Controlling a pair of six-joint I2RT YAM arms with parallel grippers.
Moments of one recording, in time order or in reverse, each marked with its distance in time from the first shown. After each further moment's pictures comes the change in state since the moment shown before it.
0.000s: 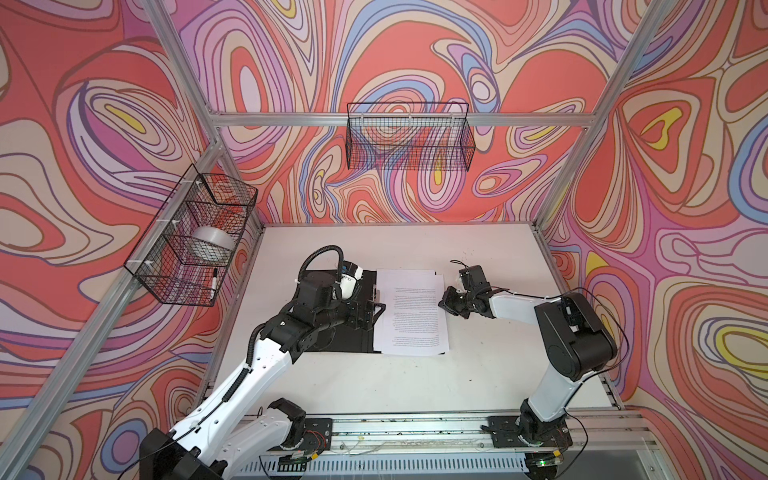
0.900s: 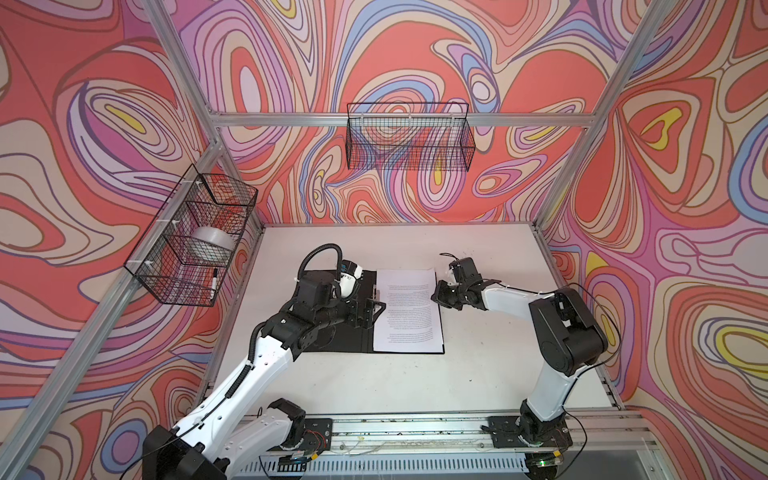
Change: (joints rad) left arm 0.021 0.015 0.000 0.013 0.043 -0.013; right arm 0.048 0.051 0.116 -0.064 0.005 -0.077
